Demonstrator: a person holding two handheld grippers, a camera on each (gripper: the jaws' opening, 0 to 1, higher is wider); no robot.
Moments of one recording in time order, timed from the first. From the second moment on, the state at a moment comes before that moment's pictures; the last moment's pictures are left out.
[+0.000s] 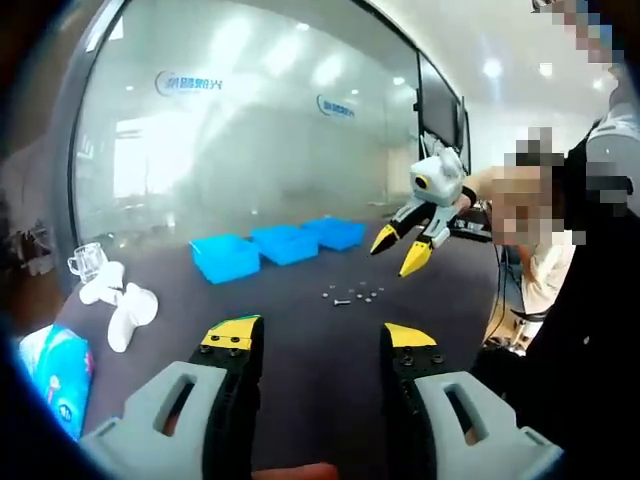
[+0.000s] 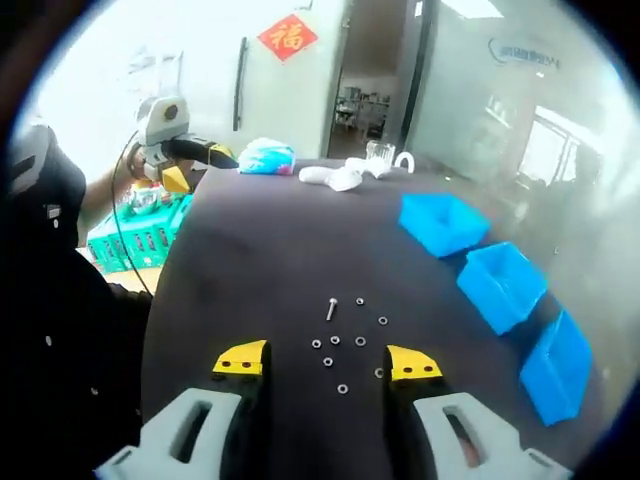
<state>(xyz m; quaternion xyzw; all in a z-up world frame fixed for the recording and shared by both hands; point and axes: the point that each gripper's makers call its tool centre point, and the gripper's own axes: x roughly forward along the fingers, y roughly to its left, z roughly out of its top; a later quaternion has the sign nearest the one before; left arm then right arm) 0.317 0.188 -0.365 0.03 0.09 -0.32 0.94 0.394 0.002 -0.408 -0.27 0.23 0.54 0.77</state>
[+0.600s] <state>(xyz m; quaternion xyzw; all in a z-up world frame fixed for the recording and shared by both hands) 0.314 0.197 -0.368 0.03 0.07 -0.30 0.95 0.413 0.036 -0.432 -0.31 0.32 0.54 0.71</state>
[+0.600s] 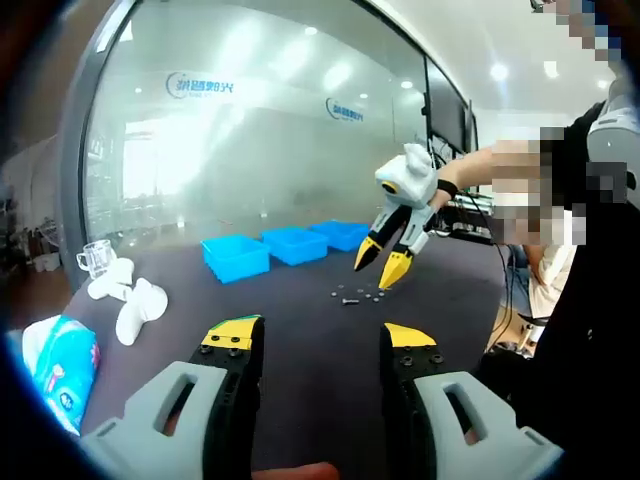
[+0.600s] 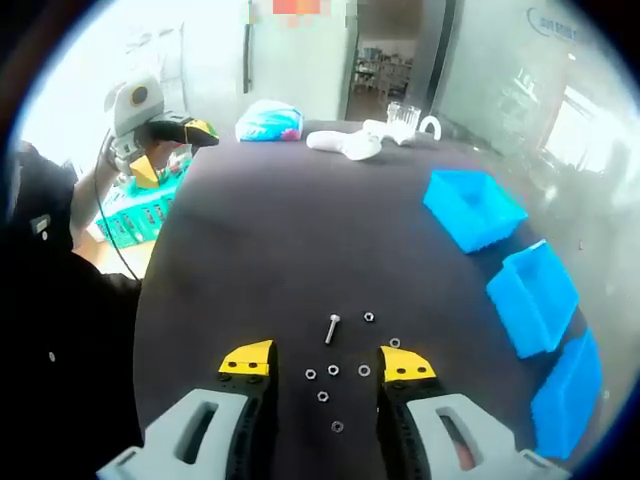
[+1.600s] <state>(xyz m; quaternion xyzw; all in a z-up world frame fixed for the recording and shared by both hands) 0.302 0.211 -0.378 0.01 0.06 -0.29 0.95 0.432 0.053 -0.463 -0.36 0.45 0.47 0.67</state>
